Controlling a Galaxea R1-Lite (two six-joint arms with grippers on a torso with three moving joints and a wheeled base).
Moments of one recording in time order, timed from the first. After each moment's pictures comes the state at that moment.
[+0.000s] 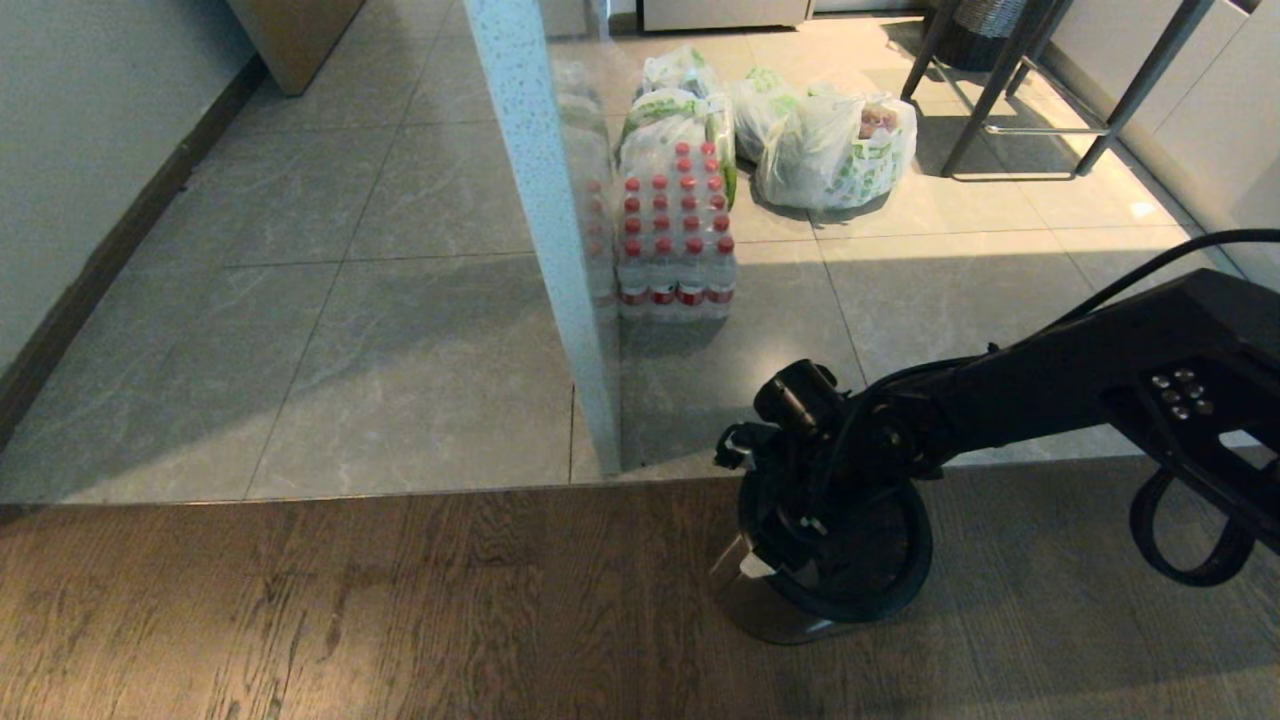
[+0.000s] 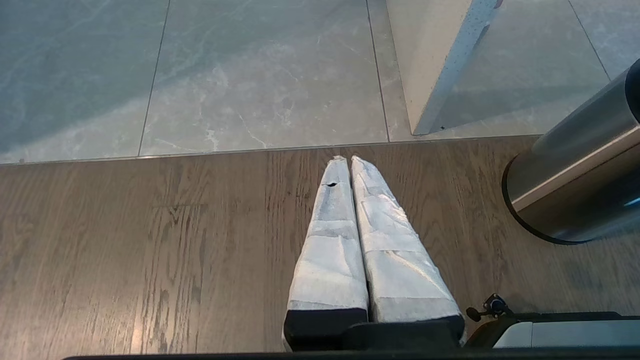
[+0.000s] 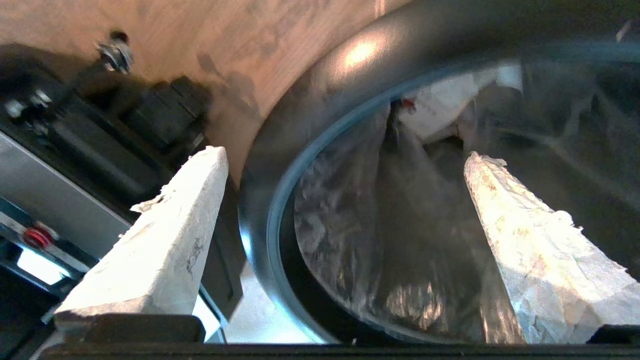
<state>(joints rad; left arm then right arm) 0.00 0.00 0.00 0.00 0.00 -0.01 0.54 2.21 -1.40 0.30 -0.01 -0.32</state>
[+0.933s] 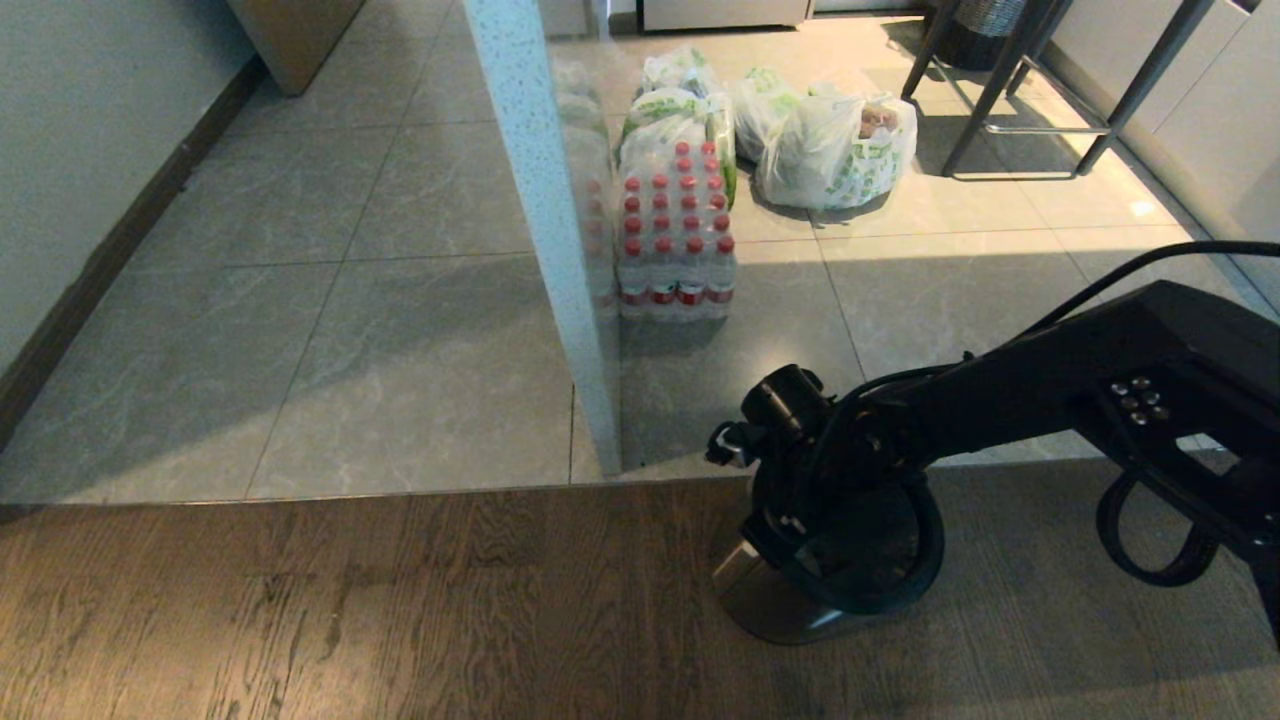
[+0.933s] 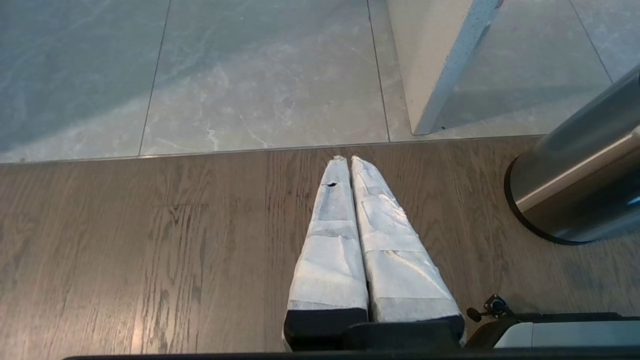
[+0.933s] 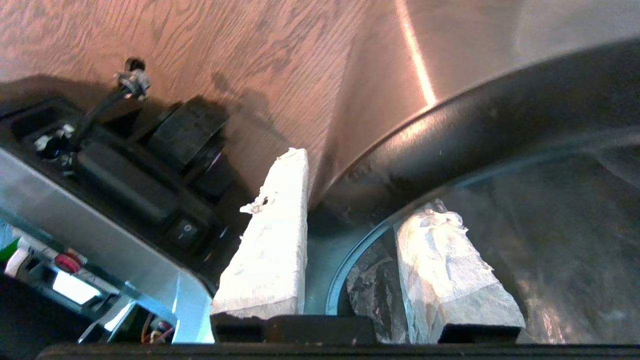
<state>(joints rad) 0.00 0.00 0.00 0.00 0.00 -0.01 0.55 2.24 -1.43 0.27 -0.02 -0.24</state>
